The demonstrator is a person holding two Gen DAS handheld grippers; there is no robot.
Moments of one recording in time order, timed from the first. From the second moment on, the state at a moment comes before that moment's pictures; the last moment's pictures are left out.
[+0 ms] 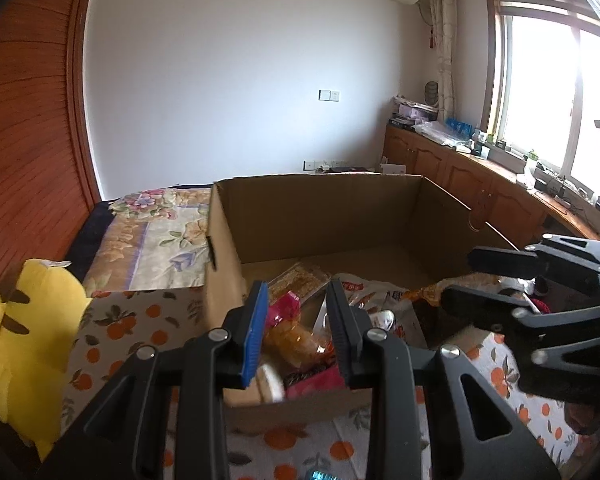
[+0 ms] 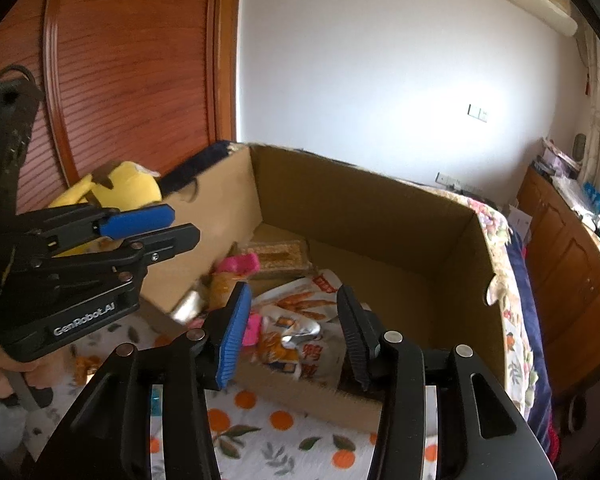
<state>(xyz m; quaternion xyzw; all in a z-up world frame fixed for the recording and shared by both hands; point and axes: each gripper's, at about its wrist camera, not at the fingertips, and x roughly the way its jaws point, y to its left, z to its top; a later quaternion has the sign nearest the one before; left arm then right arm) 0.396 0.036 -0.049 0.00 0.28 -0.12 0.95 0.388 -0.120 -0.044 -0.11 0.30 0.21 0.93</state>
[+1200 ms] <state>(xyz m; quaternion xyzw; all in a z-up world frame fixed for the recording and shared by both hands) 0.297 0.139 -0.135 0.02 0.38 -0.11 0.92 0.319 -0.030 -0.162 0.02 0.45 0.27 0.85</state>
